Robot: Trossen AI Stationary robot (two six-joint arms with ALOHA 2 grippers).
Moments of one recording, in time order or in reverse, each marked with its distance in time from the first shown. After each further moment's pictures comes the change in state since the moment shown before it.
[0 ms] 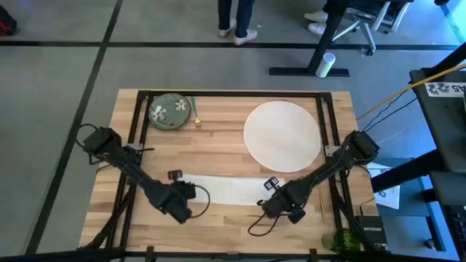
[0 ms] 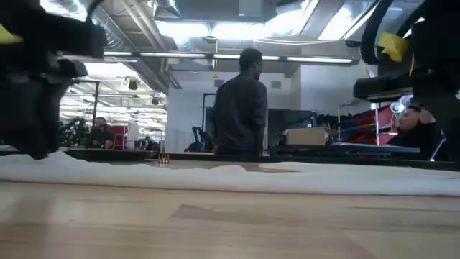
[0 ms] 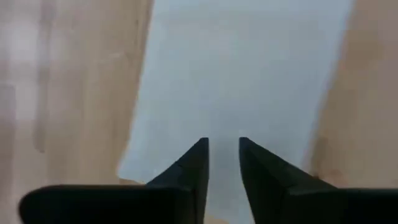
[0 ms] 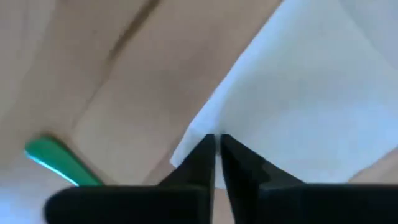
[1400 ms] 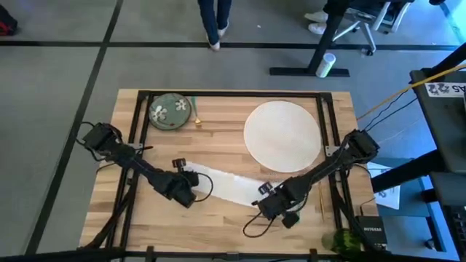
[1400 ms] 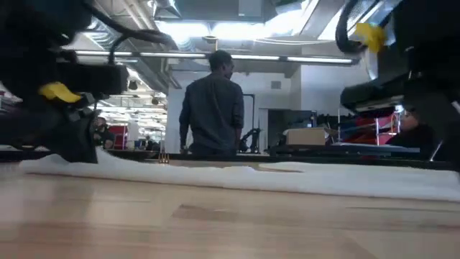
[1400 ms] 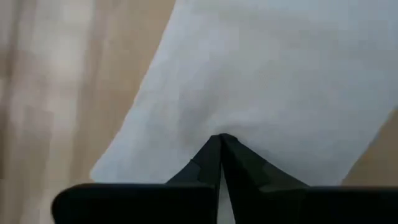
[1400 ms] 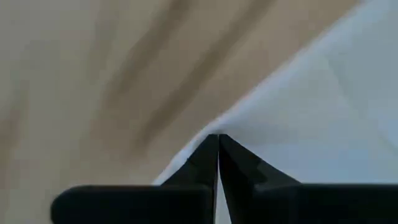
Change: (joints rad) left arm 0.153 0.000 -0.199 0.231 -0.118 0.154; right arm -0.032 -0.007 -0.070 0.371 -0.176 0.009
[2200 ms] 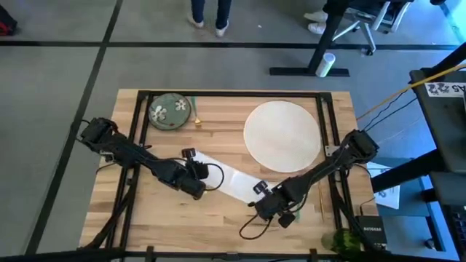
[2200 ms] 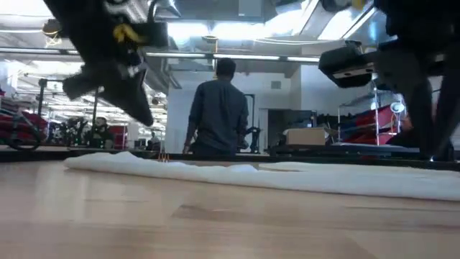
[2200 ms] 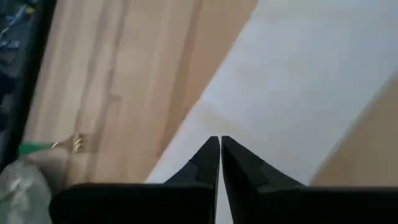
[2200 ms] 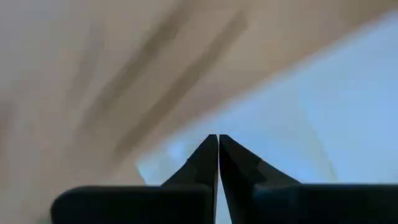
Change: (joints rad) left arm 0.067 -0.111 0.178 0.007 -0.120 0.237; right arm 0.000 0.003 0.132 -0.257 0.201 -0.063
